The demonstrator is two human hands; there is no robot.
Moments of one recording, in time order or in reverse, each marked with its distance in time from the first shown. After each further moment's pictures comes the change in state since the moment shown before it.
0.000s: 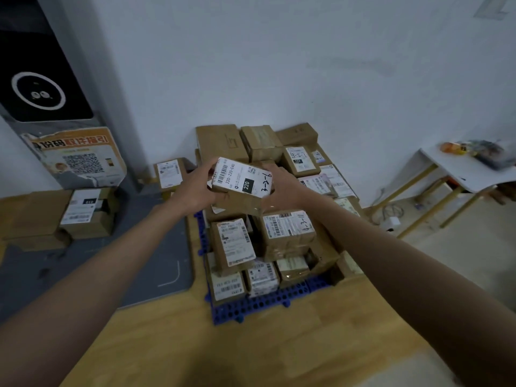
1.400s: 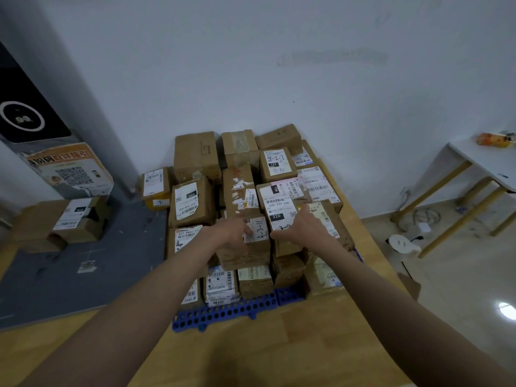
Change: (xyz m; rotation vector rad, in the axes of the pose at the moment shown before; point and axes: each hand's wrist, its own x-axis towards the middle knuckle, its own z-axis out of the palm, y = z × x) left_hand 0.039 0.078 0.198 0.806 -0.576 -0.283; right_hand -0.046 0.198 -0.008 0.009 0.076 0.326
